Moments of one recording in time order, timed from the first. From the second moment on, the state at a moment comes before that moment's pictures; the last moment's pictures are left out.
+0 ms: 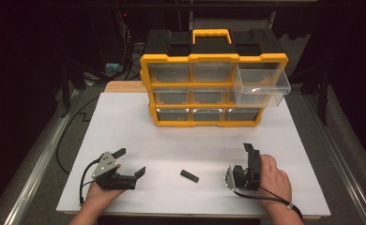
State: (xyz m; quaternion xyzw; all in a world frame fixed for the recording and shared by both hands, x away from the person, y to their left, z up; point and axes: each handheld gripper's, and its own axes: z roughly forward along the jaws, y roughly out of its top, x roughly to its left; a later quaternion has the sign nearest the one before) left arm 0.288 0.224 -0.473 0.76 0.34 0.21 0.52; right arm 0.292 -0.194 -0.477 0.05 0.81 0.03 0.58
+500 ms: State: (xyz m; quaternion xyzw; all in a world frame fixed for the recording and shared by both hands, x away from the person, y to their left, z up) left arm 0.289 0.229 -0.471 0.75 0.36 0.21 0.52; right arm 0.292 -0.192 -0.476 0.10 0.82 0.10 0.55
